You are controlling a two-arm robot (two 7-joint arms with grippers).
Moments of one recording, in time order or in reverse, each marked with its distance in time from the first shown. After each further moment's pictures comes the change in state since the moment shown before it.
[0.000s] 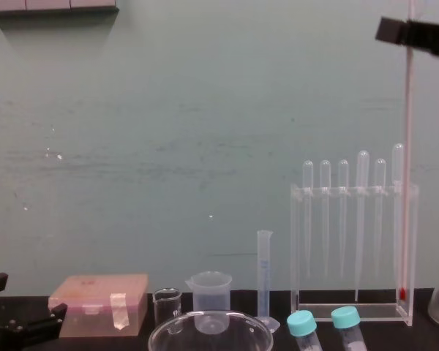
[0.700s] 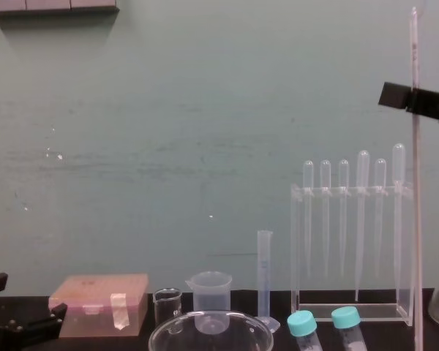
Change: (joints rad) left arm 0.000 0.000 0.000 0.000 0.000 0.000 0.000; right arm -0.098 0.011 0.000 0.008 -0.031 -0.038 0.068
